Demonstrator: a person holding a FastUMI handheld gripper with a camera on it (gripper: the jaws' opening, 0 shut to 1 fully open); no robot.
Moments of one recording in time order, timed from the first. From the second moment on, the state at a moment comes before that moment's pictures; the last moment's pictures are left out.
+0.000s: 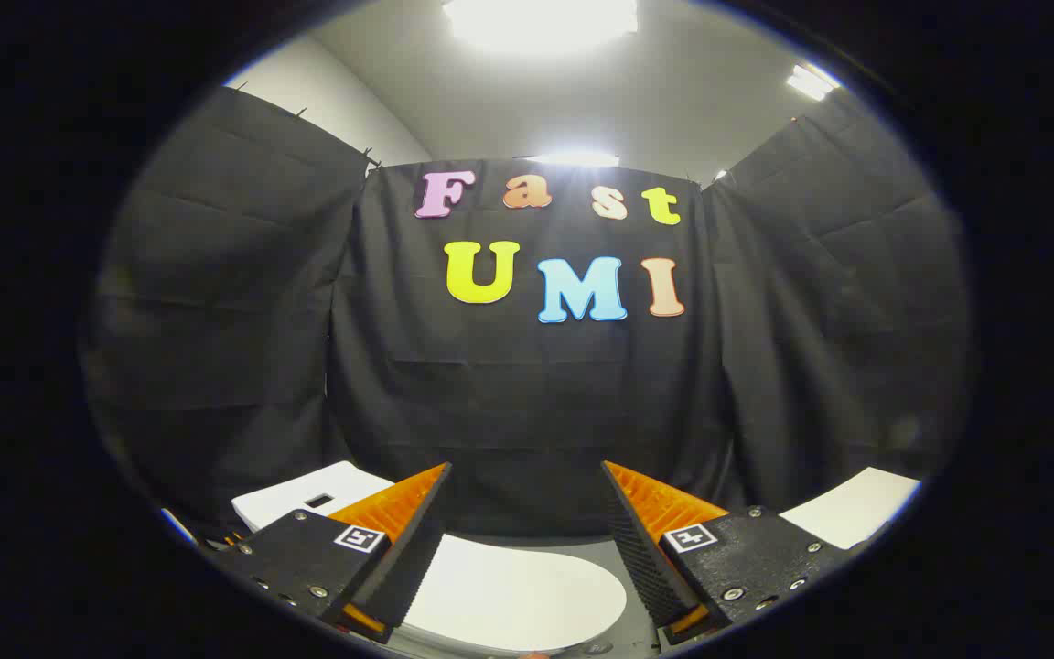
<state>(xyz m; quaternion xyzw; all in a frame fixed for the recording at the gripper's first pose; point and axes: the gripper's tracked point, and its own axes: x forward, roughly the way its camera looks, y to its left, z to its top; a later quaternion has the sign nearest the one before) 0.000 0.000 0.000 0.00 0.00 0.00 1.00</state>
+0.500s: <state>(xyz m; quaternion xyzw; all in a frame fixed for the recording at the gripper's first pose) -0.014 -0.036 0.016 0.02 -0.02 -0.04 1.00</state>
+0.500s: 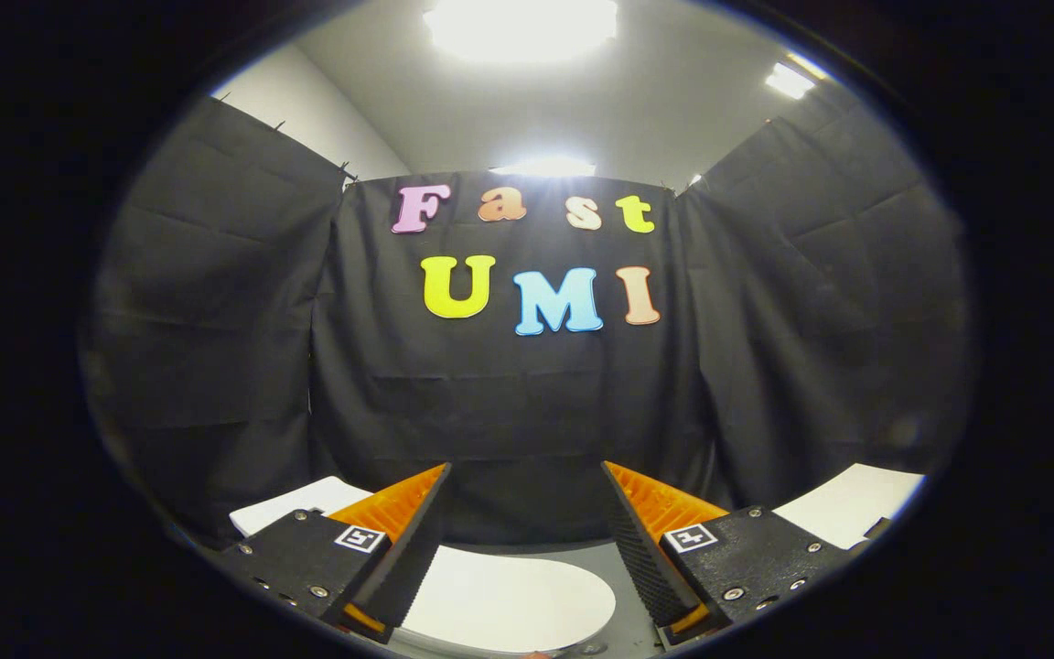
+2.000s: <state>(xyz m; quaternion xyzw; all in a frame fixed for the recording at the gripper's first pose) -0.001 -0.087 -0.075 0.21 0.05 -0.11 0.97</state>
